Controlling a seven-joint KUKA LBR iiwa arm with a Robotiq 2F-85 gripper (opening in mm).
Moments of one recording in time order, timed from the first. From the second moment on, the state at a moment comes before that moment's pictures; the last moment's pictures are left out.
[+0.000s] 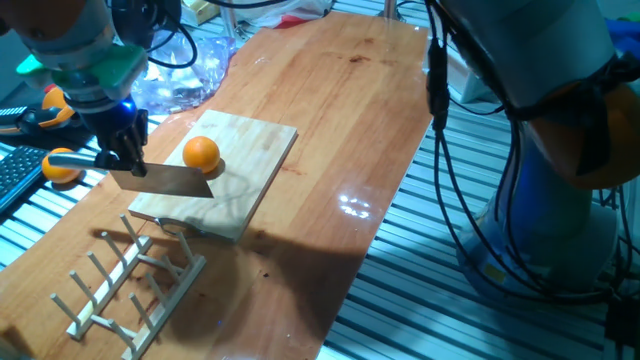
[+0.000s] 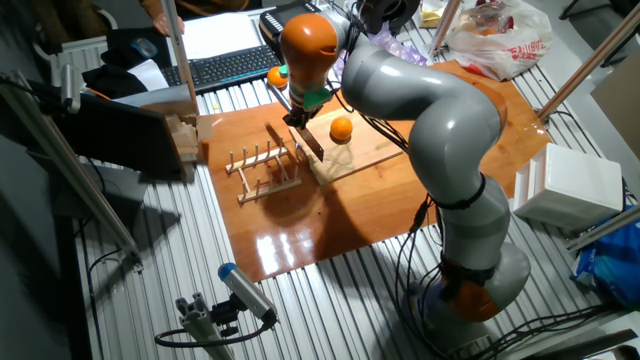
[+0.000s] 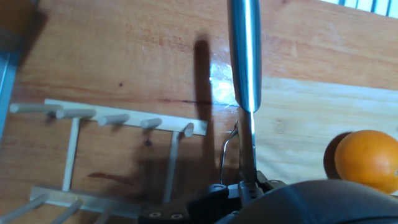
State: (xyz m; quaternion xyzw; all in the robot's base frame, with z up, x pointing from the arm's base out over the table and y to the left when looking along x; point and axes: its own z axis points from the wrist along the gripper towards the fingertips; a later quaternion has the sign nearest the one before) arm 0.612 0.239 0.198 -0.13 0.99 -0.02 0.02
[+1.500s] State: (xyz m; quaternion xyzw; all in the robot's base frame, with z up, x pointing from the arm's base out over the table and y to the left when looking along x) arm 0.616 0.221 0.209 -0.04 1.00 -0.03 0.00
